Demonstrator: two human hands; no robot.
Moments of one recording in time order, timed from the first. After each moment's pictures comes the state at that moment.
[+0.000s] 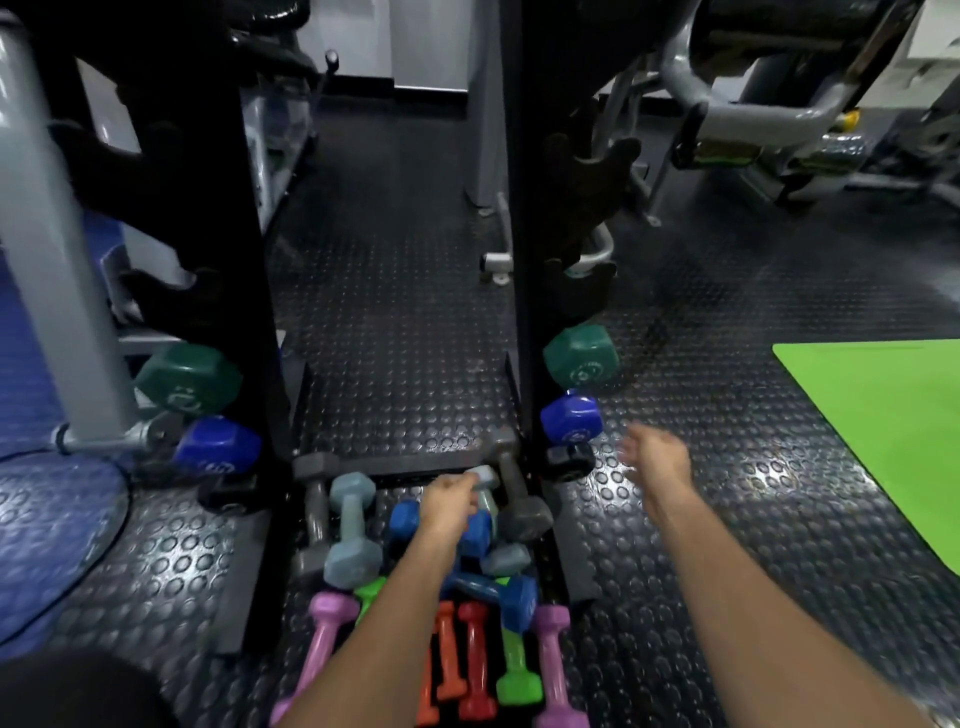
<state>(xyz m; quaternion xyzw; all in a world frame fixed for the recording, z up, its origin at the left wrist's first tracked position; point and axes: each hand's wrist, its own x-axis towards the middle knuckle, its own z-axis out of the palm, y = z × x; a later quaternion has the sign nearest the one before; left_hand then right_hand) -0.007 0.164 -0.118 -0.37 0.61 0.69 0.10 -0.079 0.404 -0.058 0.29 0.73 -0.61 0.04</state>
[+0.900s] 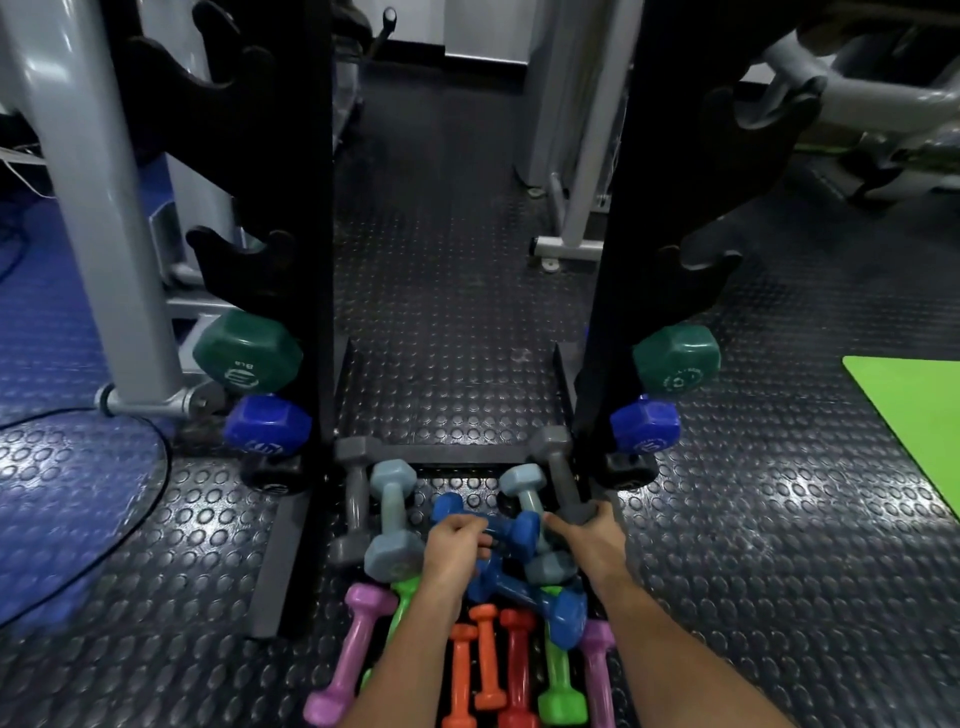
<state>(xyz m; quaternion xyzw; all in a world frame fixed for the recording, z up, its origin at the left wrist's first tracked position) 0.030 0.115 -0.195 -0.41 0.58 0.70 0.09 -0.037 0.299 -0.201 0.23 0.86 -0.43 0.17</state>
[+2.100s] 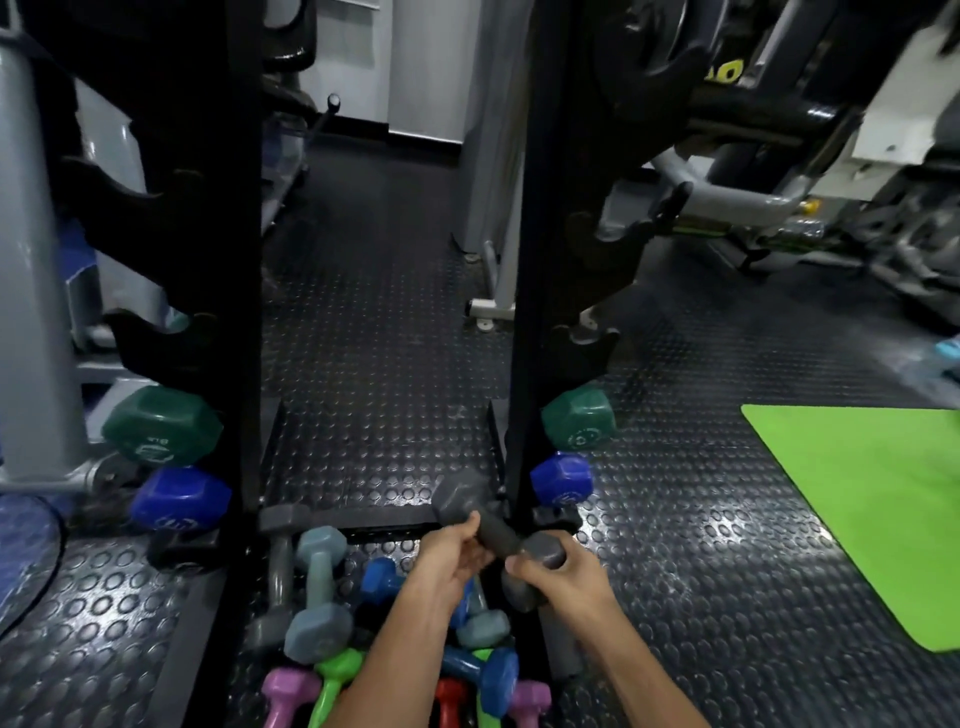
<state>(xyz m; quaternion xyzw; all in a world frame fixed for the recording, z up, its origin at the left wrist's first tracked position) -0.038 0.172 -0.114 -0.36 0.40 0.83 0.15 -0.009 0.340 -0.070 0.10 0.82 -0.54 0.15</state>
